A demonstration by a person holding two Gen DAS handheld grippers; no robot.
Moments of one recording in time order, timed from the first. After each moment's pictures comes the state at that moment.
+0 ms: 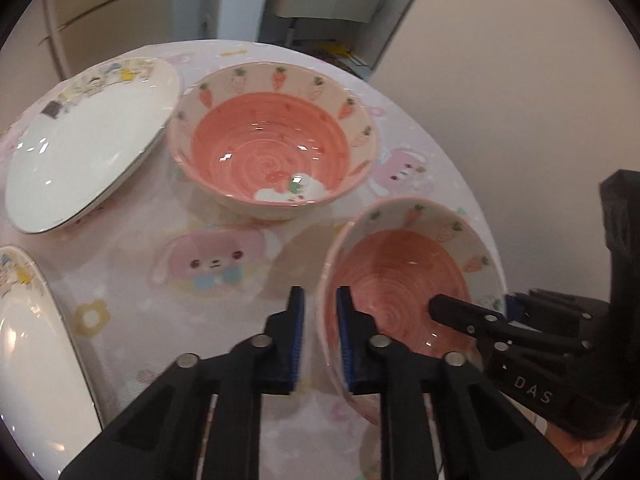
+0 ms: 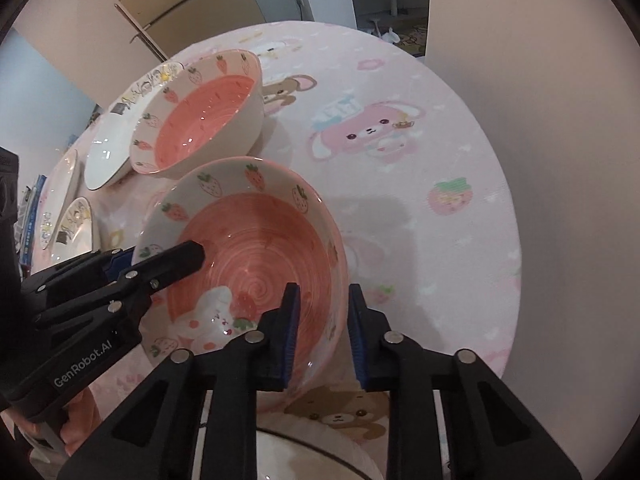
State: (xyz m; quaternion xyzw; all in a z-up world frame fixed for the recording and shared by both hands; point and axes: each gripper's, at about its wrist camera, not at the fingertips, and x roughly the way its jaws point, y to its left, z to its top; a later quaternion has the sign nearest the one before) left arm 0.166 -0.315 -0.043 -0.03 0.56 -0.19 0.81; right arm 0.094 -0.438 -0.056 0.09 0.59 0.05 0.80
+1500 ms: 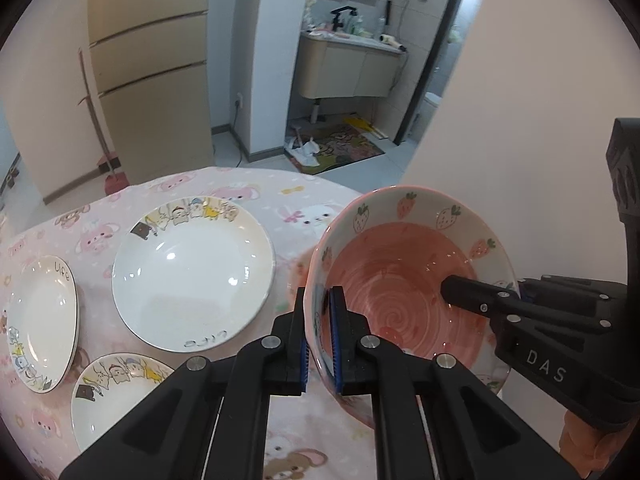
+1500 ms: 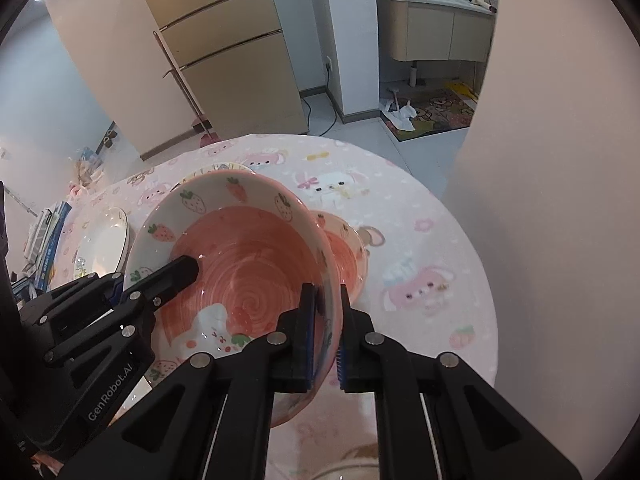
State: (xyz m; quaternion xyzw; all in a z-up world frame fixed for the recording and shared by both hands) left arm 0.202 -0.254 0.078 -0.02 0.45 -0.16 0.88; right arm 0.154 -0.371 0.069 0.04 0.50 0.06 0.86
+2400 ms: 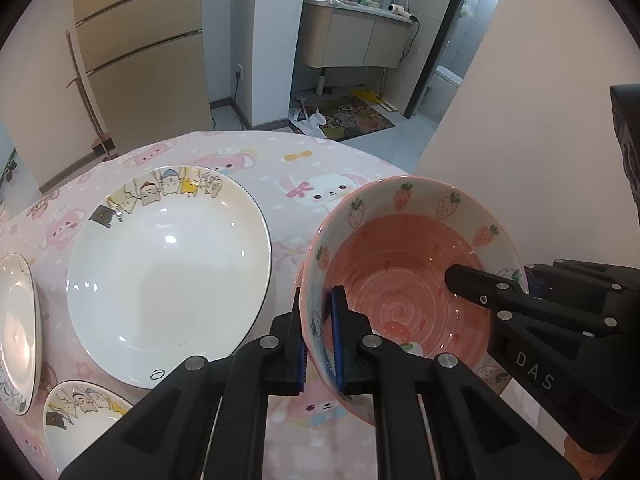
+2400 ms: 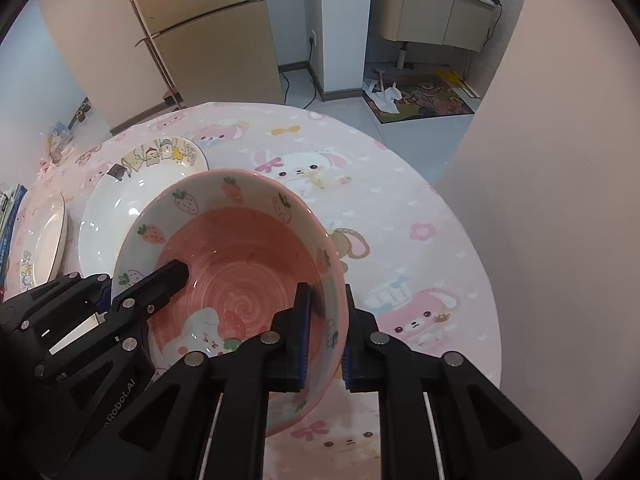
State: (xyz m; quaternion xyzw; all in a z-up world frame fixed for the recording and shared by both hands) left arm 0.252 -0.274 0.002 -0.01 0.49 -0.15 0.86; right arm 0.203 -0.377 0.009 0.00 0.54 0.02 0.84
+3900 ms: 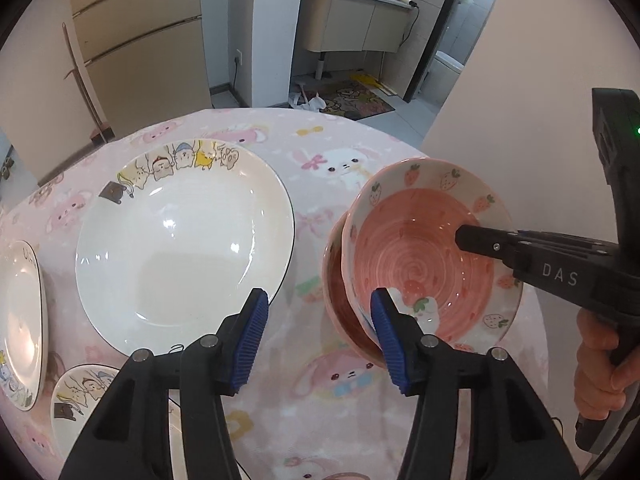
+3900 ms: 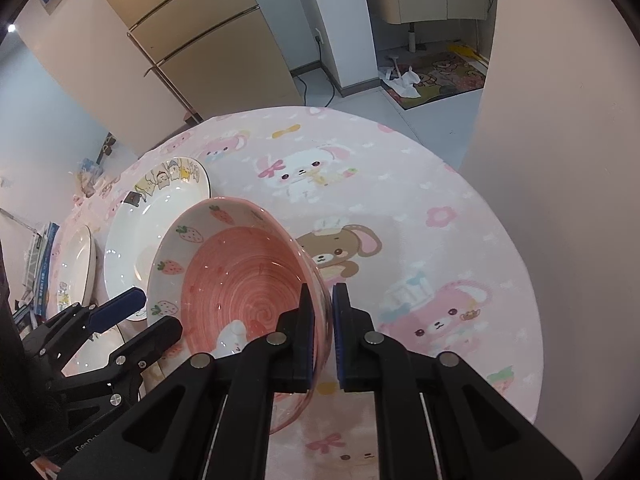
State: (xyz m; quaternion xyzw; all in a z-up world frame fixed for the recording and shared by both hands) left arm 0.241 -0.254 -0.008 0.00 0.52 -0.16 0.84; right arm 0.211 -0.404 -0.009 0.10 0.53 0.07 0.84
